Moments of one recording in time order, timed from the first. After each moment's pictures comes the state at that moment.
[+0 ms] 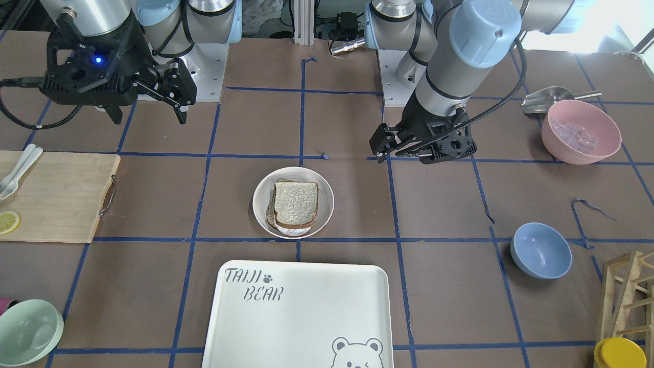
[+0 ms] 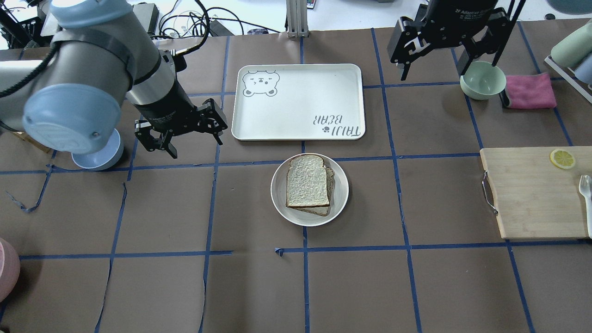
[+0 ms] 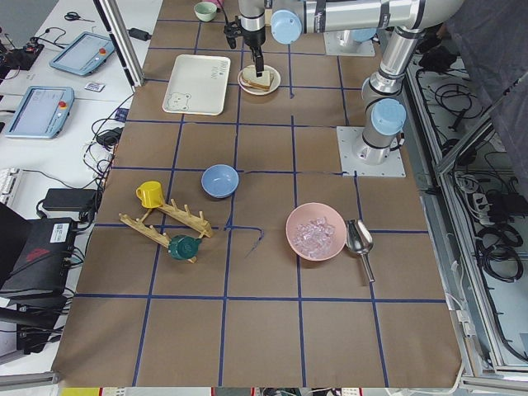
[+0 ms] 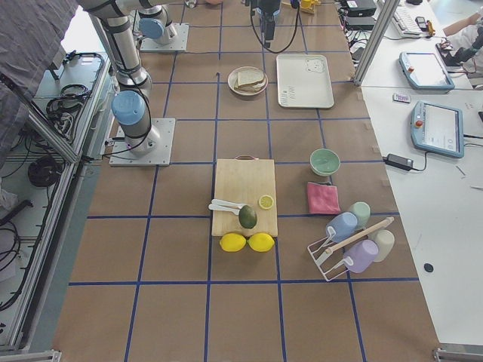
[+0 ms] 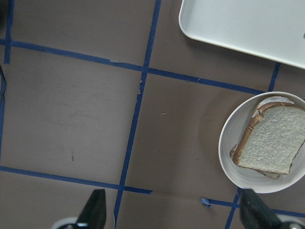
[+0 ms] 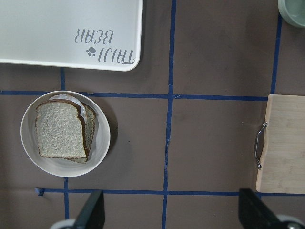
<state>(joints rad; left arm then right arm) -1.63 -1.63 -1.79 -1.36 1.47 -0.33 1.63 -1.49 1.34 -1.41 -1.59 0.02</state>
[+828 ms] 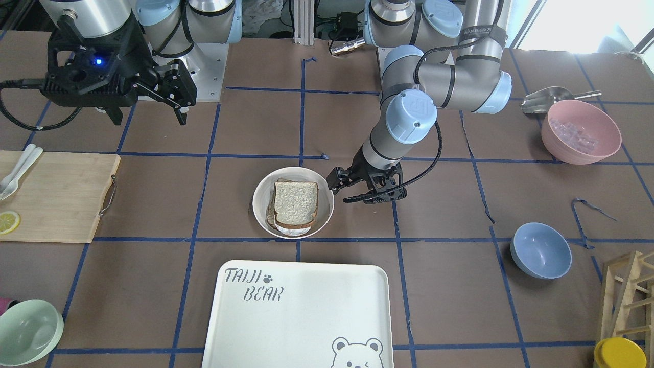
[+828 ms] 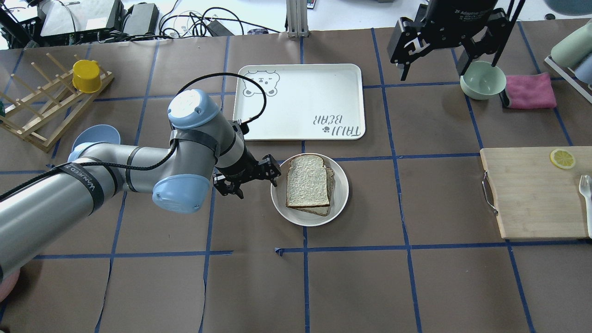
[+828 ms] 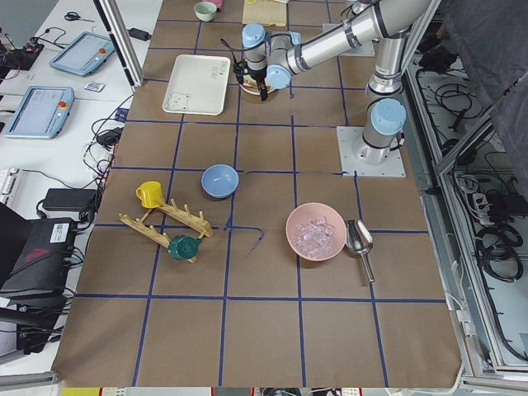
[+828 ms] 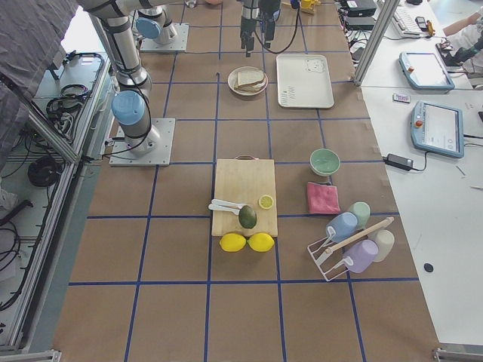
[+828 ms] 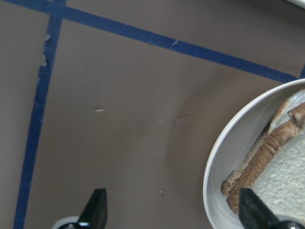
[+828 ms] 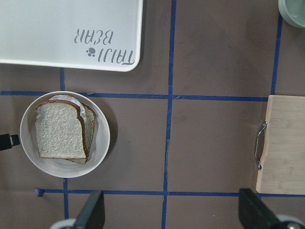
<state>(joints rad) -1.73 -1.85 -2.03 -0.91 1.35 -0.40 1.63 -1.49 1.34 -1.42 -1.59 0.02</state>
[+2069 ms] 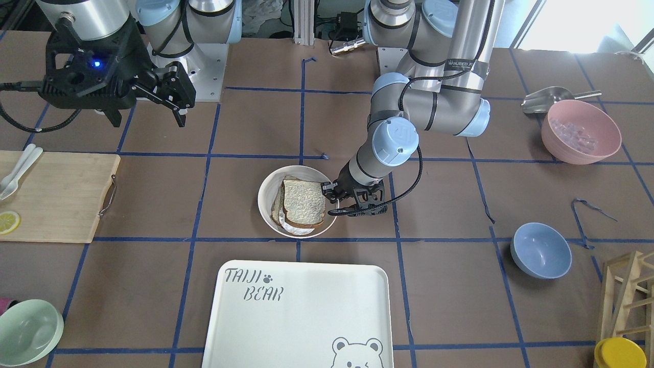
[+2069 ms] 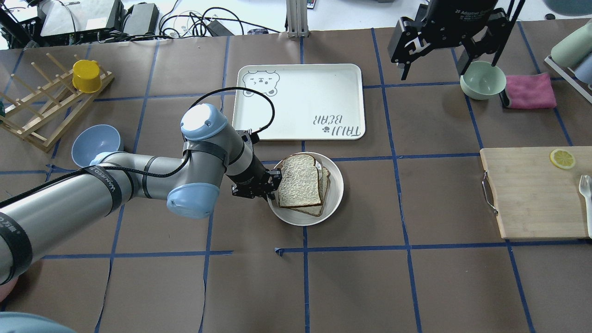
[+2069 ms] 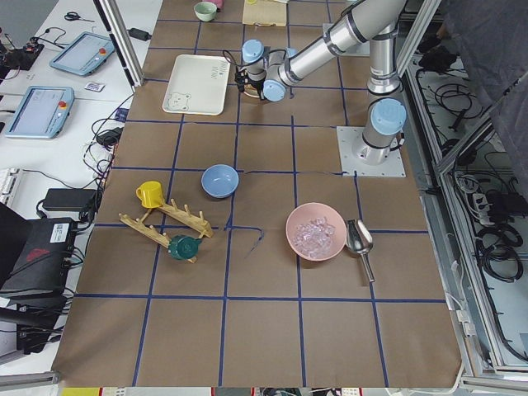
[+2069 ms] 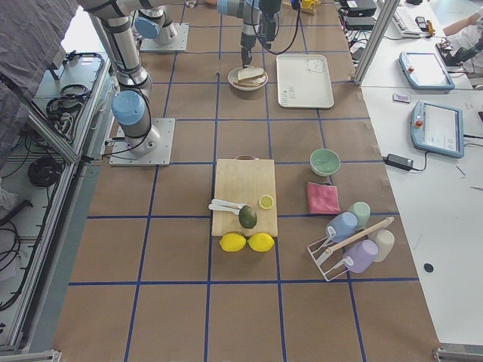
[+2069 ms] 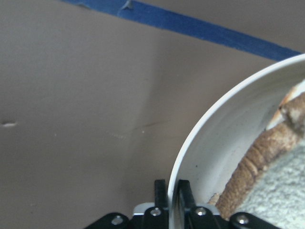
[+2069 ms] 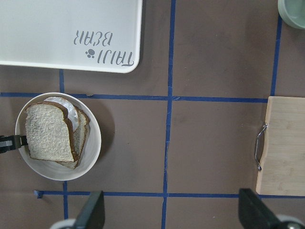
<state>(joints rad) -1.73 -1.92 -2.05 -0.82 1.29 -0.35 1.63 -1.48 1.34 -1.43 -1.59 0.02</state>
